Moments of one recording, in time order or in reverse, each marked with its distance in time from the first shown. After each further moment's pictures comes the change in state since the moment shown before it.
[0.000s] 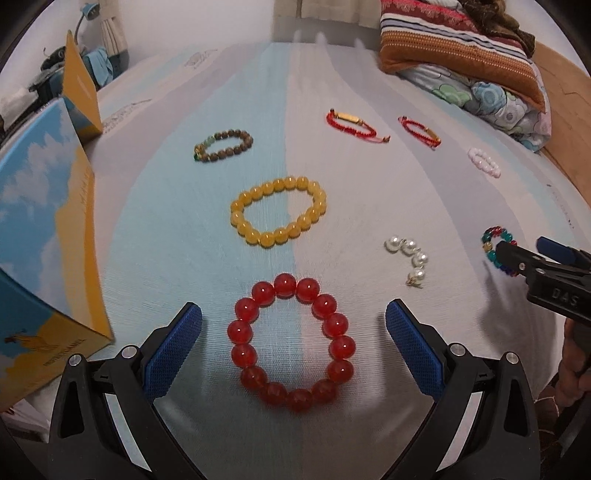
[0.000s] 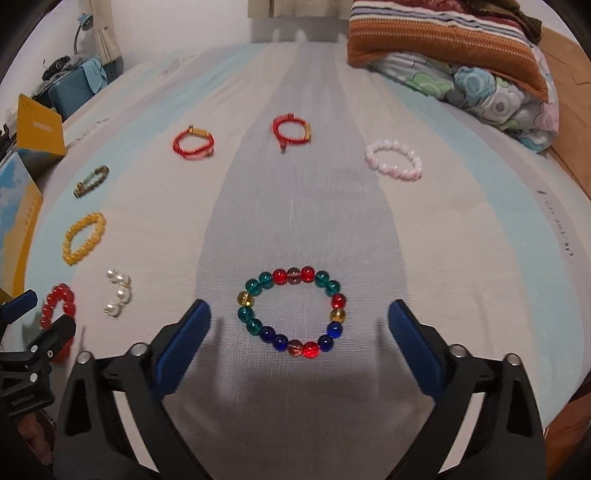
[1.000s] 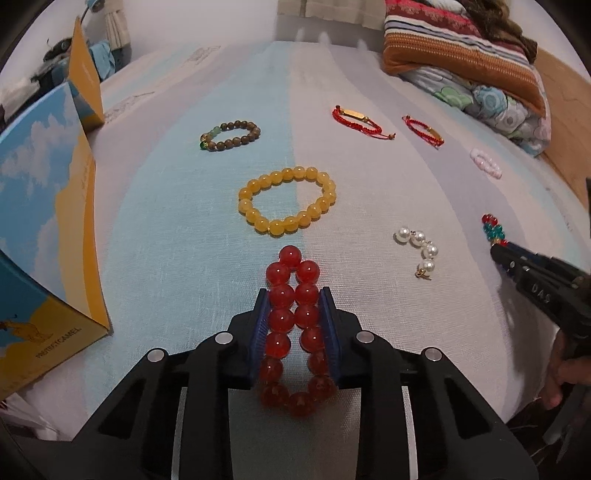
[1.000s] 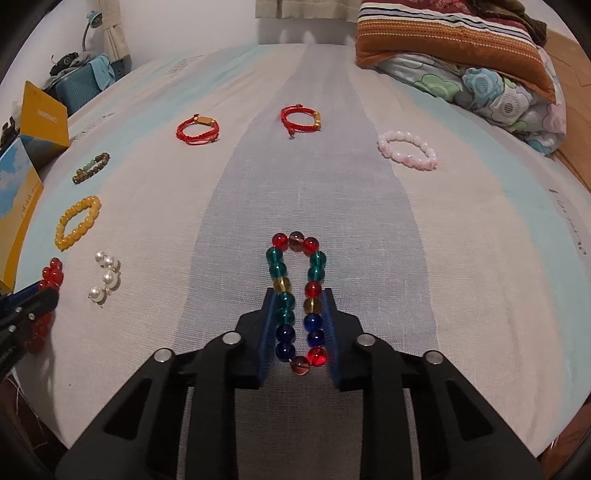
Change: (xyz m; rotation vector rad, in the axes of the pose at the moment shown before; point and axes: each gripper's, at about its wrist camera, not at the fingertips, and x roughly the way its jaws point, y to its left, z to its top) left arm 0.000 0.012 -0.007 -0.035 -0.002 -0.032; right arm 0.013 0.001 -0.012 -0.020 -0.038 0.012
